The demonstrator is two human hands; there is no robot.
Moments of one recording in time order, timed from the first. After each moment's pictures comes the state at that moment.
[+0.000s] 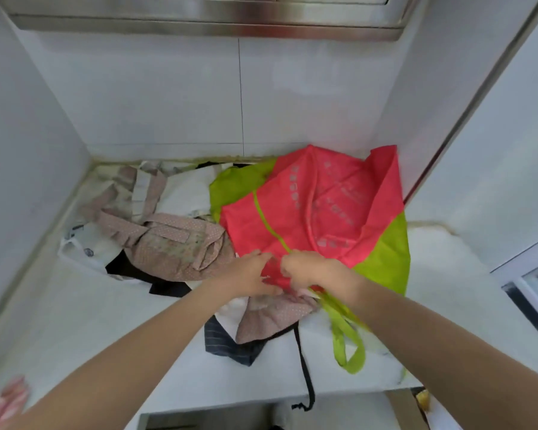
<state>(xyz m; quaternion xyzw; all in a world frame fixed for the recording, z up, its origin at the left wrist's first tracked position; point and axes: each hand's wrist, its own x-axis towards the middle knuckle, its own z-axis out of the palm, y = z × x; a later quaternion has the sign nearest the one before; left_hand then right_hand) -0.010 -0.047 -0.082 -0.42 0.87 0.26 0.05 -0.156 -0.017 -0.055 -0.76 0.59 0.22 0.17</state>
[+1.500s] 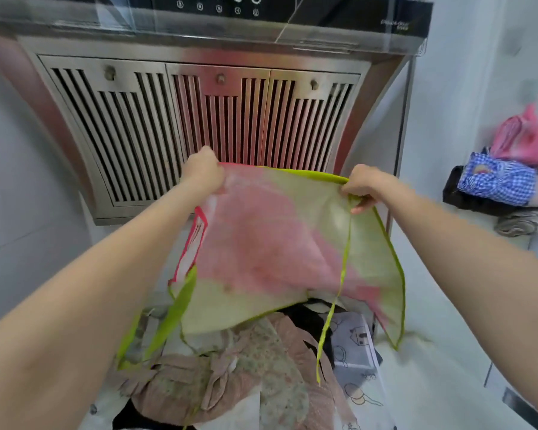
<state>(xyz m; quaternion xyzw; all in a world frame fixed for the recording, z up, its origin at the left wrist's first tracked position) 0.038 -0.075 0.306 -0.55 0.74 0.05 -0.38 -0.212 0.015 0.305 -0.46 0.84 -0.29 0.09</state>
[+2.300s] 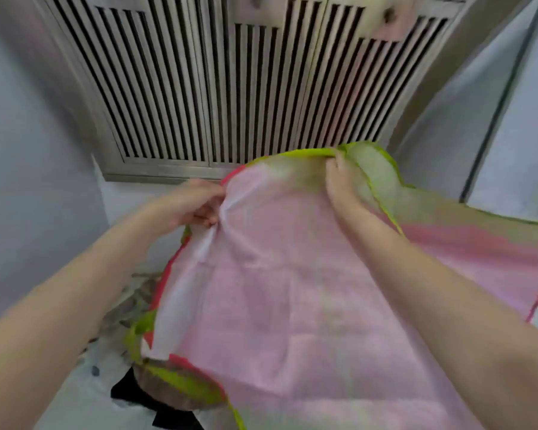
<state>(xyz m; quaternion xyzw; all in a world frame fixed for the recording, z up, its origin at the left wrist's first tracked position) 0.070 -0.122 0.223 -0.47 0.66 0.45 -0.37 -0.180 -0.137 0.220 -0.52 0.61 -0.59 0.07</state>
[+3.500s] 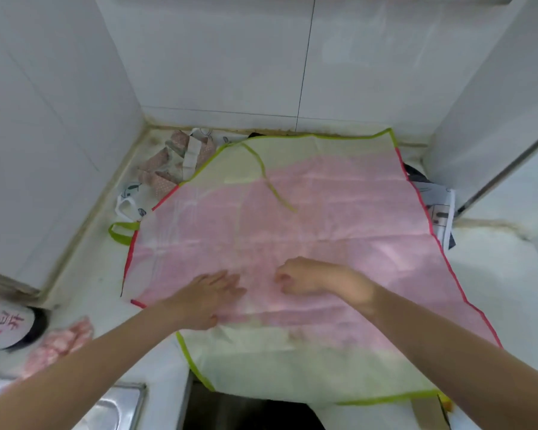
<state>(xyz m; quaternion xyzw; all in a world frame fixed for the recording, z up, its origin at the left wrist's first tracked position) 0.155 -0.007 -0.124 -0.36 0.88 0.12 0.29 -0.075 -0.024 -0.104 -0.79 0.50 0.19 0.31</state>
